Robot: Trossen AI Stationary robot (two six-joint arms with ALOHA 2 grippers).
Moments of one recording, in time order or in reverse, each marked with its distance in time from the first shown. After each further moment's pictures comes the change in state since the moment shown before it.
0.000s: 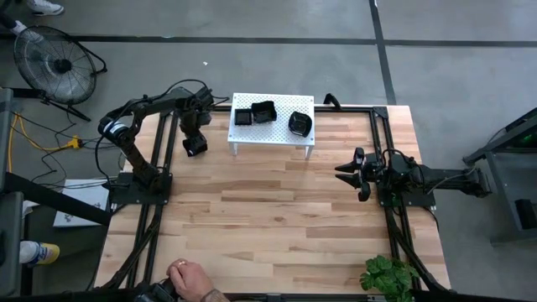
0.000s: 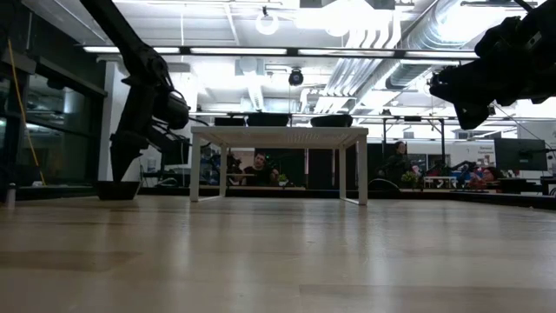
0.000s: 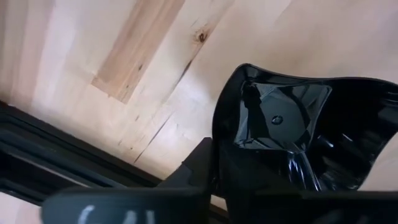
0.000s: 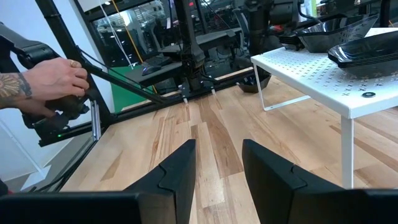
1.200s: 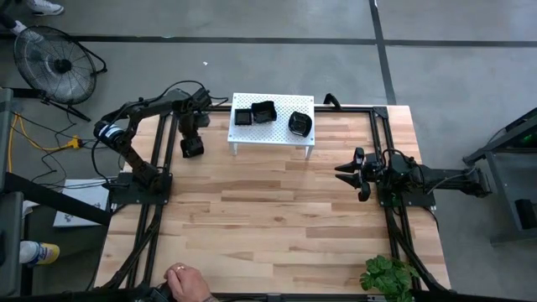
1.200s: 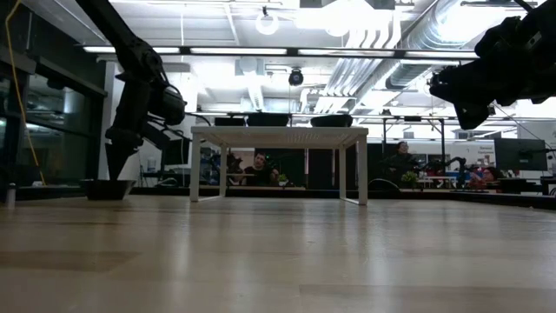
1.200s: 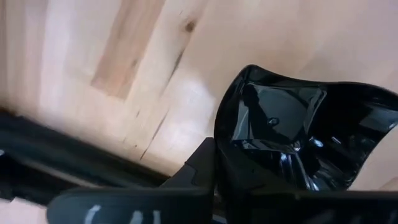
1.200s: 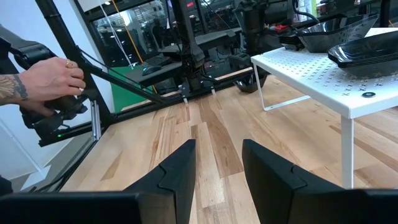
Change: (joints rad) left arm 0.000 -0.057 -0.041 0.012 -0.006 0.107; right arm 0.000 0.000 0.000 0.000 0.000 0.000
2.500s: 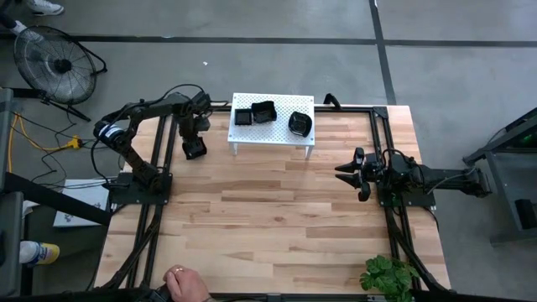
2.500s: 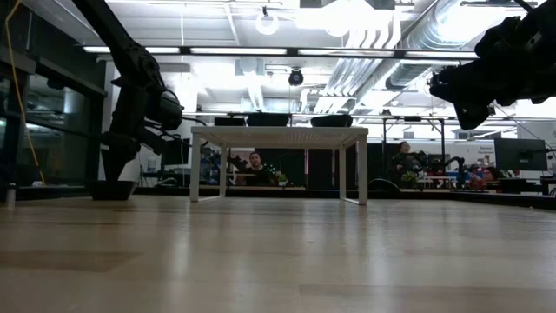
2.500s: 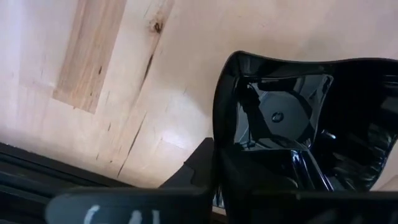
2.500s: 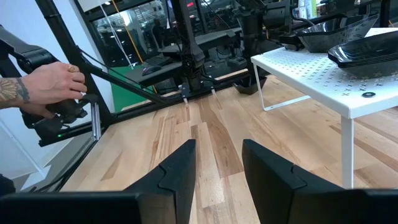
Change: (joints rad) left arm 0.000 0.000 -0.059 0.056 0.052 0.040; right arm 0.000 0.000 0.000 0.000 0.000 0.000
